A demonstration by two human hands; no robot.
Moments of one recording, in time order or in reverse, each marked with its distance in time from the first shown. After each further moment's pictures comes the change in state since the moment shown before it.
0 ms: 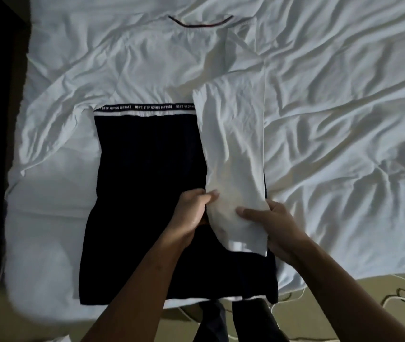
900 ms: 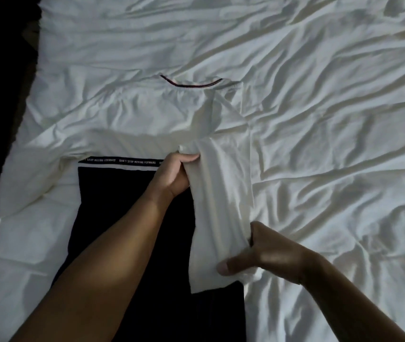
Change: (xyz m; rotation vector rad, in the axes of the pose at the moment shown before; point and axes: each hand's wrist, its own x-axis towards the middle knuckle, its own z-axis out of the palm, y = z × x) left_hand 0.131 0.174 0.048 -0.438 -0.200 0.212; right_hand 0.010 -0.163 -0.013 -0.642 -0.541 0.052
